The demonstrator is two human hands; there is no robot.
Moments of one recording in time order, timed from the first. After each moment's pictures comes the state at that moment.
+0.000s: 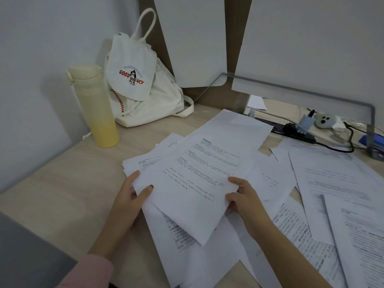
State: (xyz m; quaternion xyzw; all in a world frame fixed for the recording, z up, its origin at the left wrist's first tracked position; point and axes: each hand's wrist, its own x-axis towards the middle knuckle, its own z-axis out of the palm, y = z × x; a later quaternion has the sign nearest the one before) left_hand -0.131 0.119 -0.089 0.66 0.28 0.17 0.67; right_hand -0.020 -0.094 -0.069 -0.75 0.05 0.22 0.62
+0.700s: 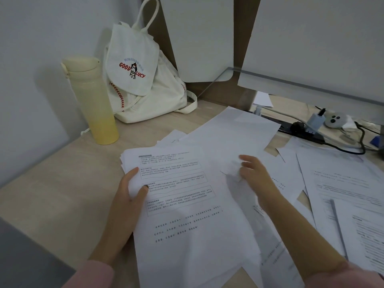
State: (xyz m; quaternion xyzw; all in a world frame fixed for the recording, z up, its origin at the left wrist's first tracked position) left_hand -0.128 0.118 -0.092 0.74 0.31 0.22 0.56; right_hand 0.044 -0.085 -0.061 -0.82 -0.04 0.14 0.55
